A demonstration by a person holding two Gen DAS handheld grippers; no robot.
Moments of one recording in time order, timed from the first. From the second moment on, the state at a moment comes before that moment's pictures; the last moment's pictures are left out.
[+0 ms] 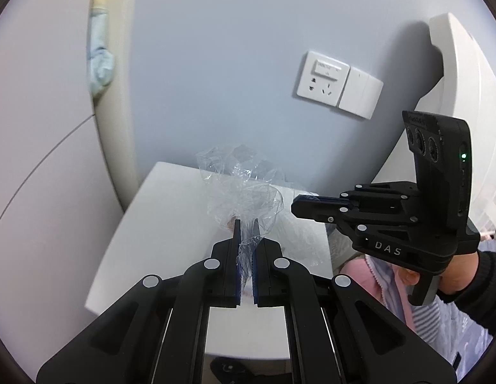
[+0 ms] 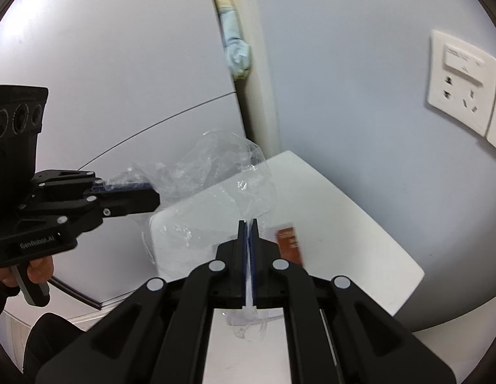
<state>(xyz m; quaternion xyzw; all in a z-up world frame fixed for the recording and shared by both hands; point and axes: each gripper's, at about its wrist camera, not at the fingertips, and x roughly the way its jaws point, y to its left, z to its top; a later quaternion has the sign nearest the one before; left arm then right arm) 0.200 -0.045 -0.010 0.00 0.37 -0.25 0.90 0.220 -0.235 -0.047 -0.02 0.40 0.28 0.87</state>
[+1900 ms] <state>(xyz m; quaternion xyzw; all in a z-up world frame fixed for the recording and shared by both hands) -0.115 0.182 -0.287 -0.20 0.55 -0.02 0.81 -0.024 0.060 -0.318 -0.11 0.67 0.44 0.59</state>
